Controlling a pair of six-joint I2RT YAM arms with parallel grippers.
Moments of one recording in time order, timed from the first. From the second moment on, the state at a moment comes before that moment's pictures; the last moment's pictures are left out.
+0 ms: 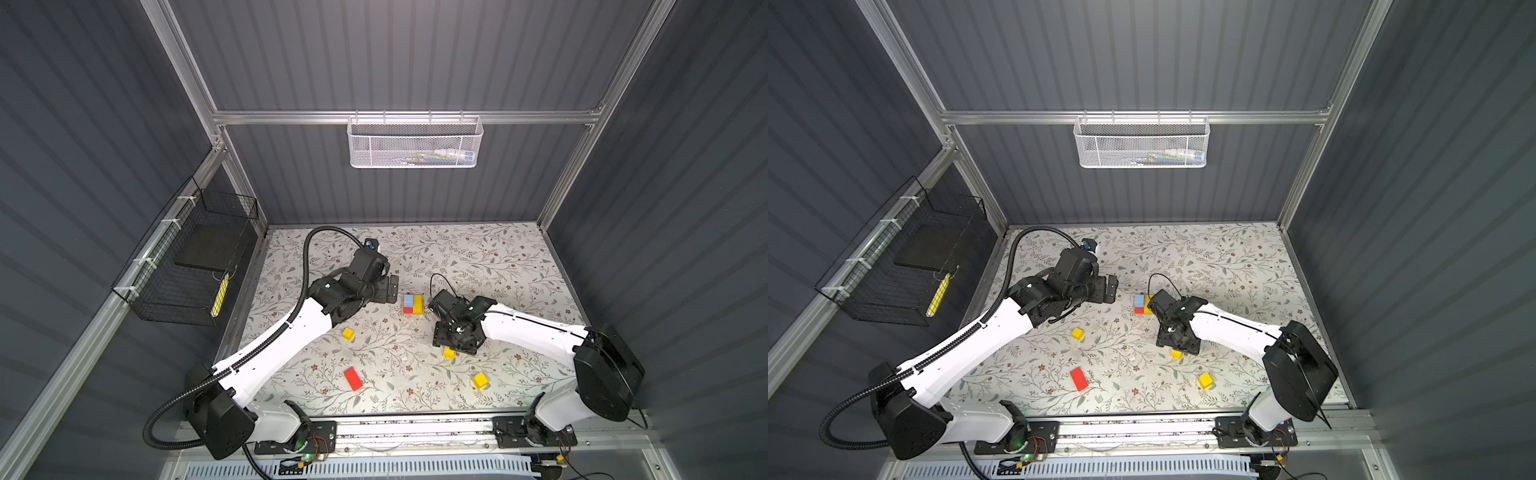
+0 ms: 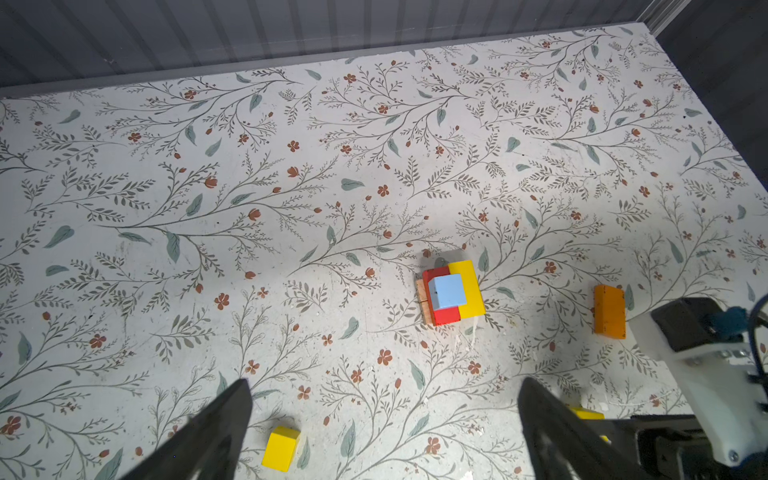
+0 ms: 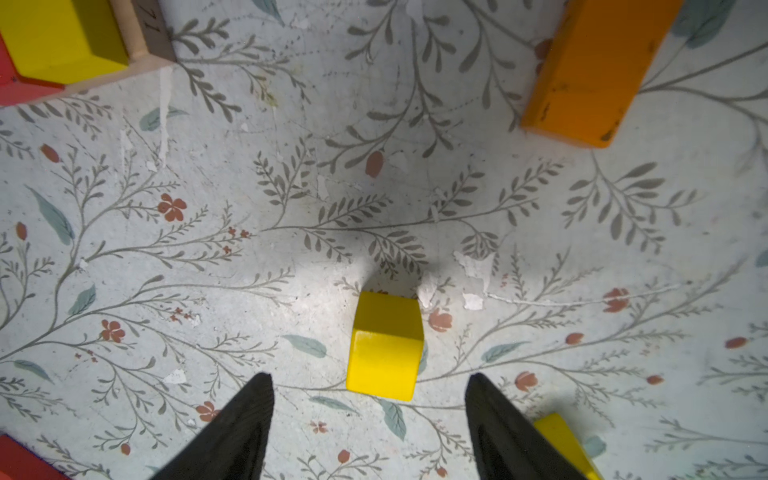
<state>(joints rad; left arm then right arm) -0.74 1.35 1.28 -0.71 -0.27 -0.37 0.79 1.54 0.98 -0.83 0.10 1.01</state>
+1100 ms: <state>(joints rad) -0.73 1.37 1.28 -0.71 -0.27 -0.37 0.79 1.62 0.96 -0.79 0.09 1.09</state>
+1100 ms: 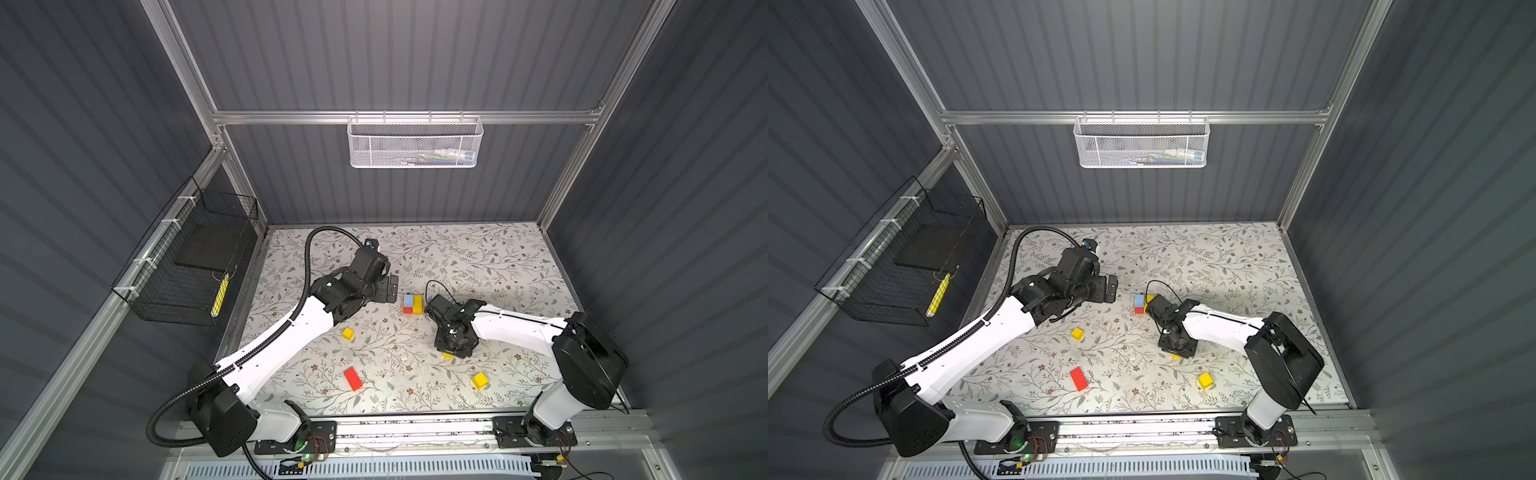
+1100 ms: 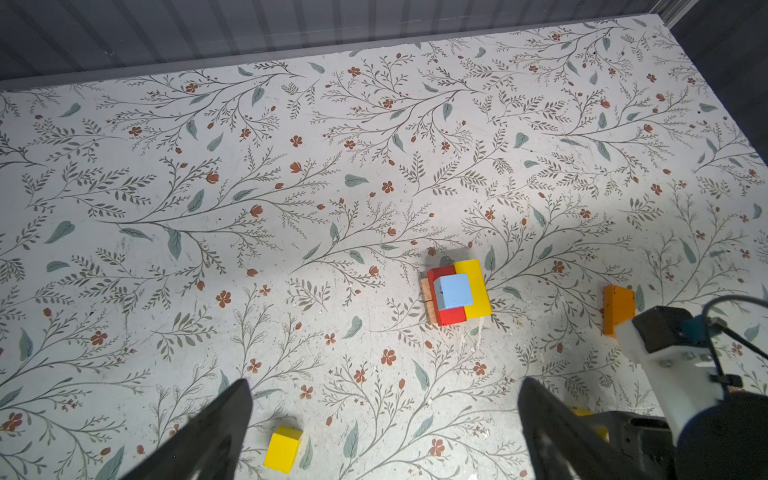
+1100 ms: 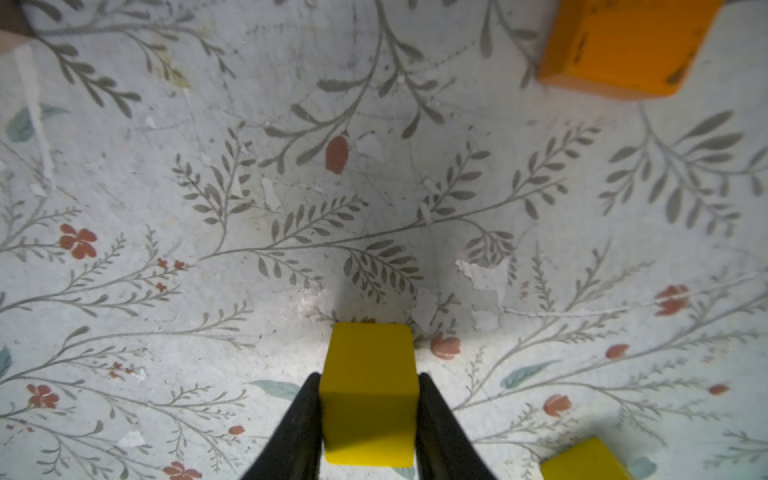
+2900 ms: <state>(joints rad) -0.61 1.51 1.29 -0.69 -0.16 -0.37 0.62 2.05 1.70 -0.96 -0.02 0.51</state>
